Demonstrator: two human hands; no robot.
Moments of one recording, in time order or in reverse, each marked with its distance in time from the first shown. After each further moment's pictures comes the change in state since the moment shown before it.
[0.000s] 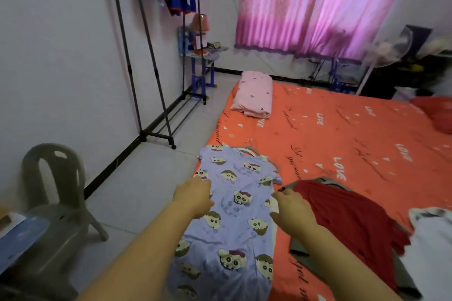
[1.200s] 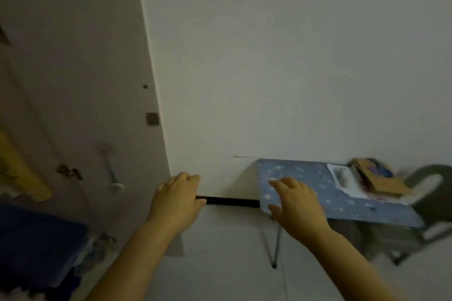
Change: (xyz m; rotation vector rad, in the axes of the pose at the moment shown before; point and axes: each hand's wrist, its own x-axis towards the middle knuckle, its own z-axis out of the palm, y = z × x) left_hand -0.951 -0.314 0.144 -0.161 0.505 -1.402; right_hand -0.603 -0.672 0.098 0.007 0.137 -1.521
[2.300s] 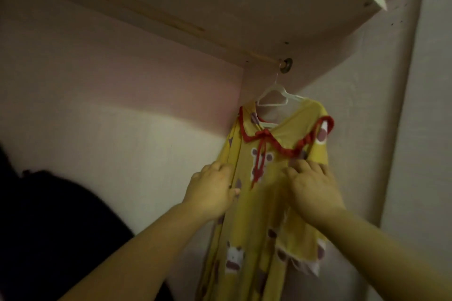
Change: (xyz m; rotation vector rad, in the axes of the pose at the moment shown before) left_hand 0.029 -0.592 -0.359 0.296 0.770 -0.742; right_hand 0.396 -0.759 -0.141 -0.045 0.658 -1.084
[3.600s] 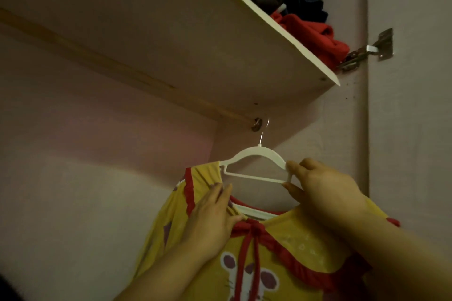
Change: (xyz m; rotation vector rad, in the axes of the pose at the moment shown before) left_hand 0.113 0.036 0.011 -0.250 0.275 0.117; right_hand 0.081 0.094 -0.073 -0.156 0.341 -0.036
